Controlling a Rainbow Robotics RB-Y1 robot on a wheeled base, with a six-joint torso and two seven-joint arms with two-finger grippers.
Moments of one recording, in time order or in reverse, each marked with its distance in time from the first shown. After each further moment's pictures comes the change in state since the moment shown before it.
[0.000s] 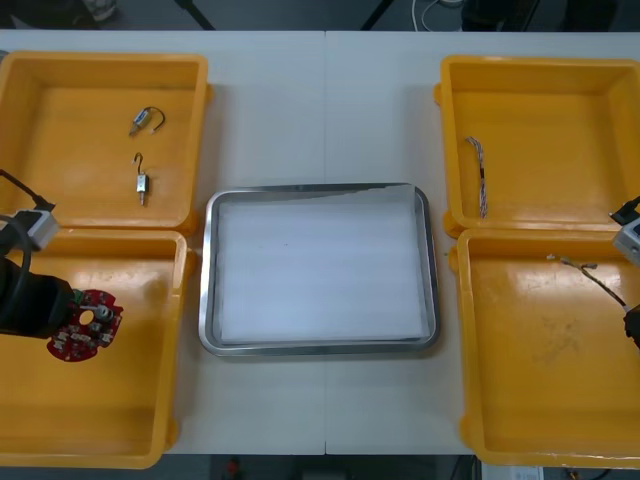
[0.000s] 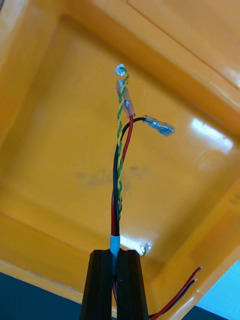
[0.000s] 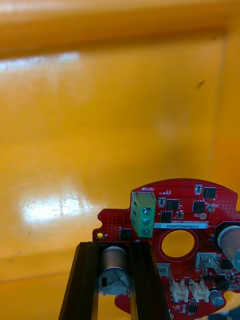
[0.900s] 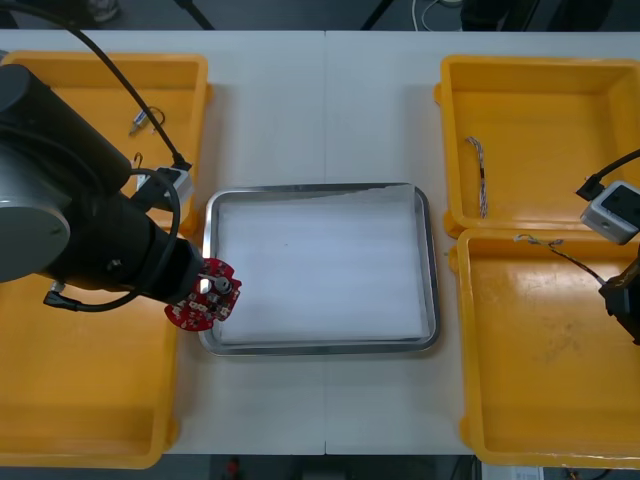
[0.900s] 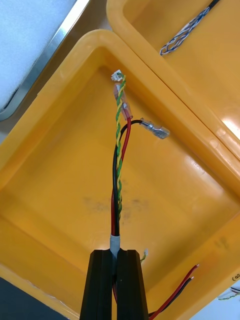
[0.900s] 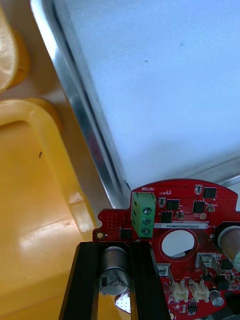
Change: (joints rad) right arm -0.155 -0.085 0.090 -0.002 -0.098 0.003 0.000; left arm -0.426 -0.001 -0.480 -0.045 0.031 0.017 0.371
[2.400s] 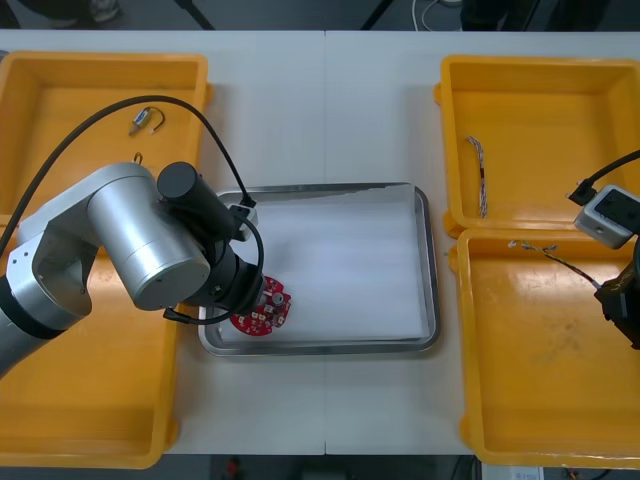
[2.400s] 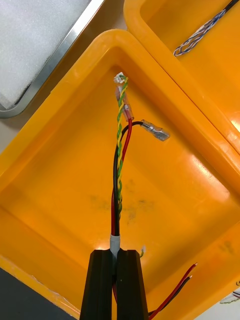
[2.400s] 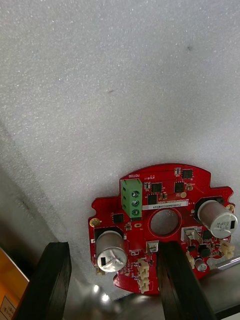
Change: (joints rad) right arm -0.010 -0.016 0.016 -0.001 -0.030 0.000 0.000; left arm -0.074 -0.090 -0.373 0.323 -0.254 -0.331 0.003
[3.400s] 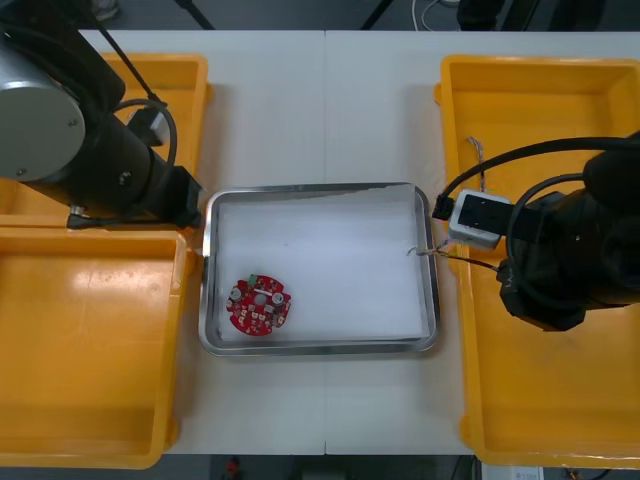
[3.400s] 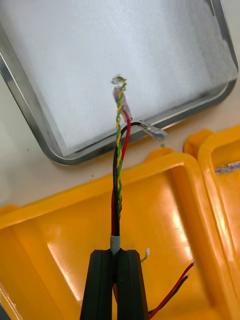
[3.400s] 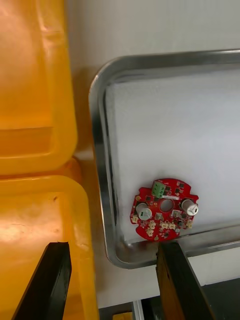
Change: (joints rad) right arm -0.461 -0.021 0.510 0.028 -0.007 0.001 0.000; left arm -0.080 0.003 0.462 -0.074 0.203 0.354 0.071
